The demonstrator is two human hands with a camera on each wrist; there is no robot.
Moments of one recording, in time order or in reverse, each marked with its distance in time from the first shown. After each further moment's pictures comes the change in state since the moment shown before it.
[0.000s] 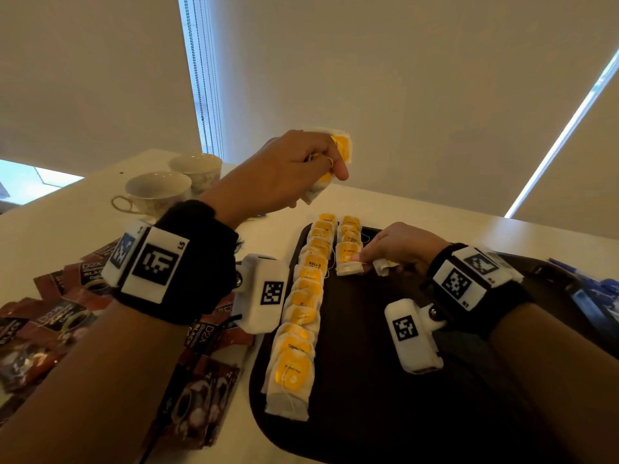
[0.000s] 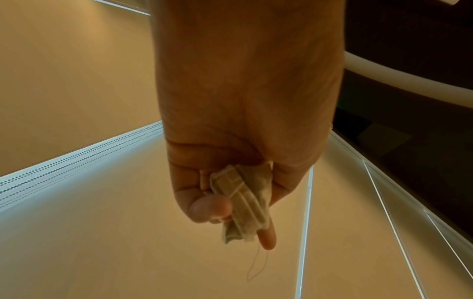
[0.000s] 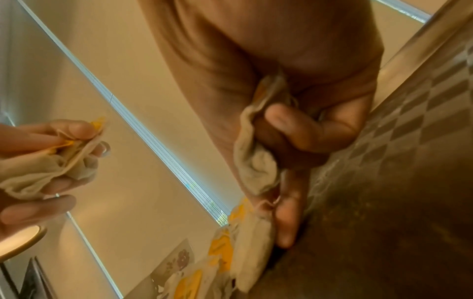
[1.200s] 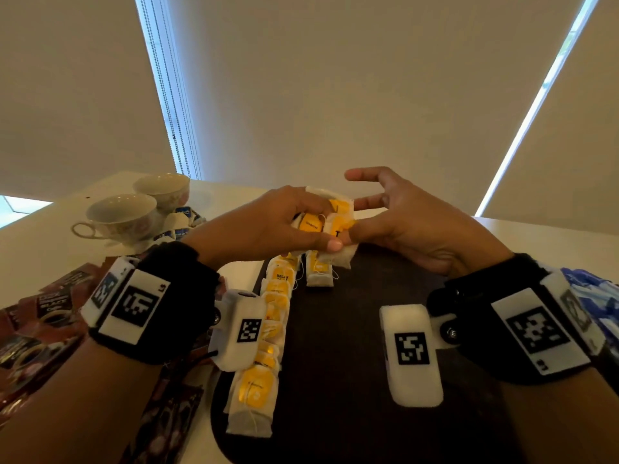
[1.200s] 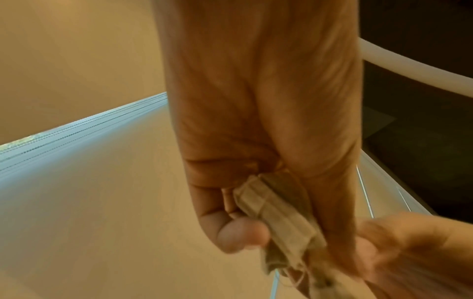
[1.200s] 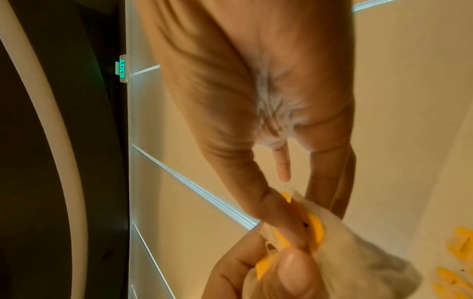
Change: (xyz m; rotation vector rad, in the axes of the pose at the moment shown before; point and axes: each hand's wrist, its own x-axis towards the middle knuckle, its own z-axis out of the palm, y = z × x) left_hand 0.000 0.008 0.033 0.003 -0.315 0.141; right_hand -0.079 -0.006 -0.041 0.581 0.003 -0.450
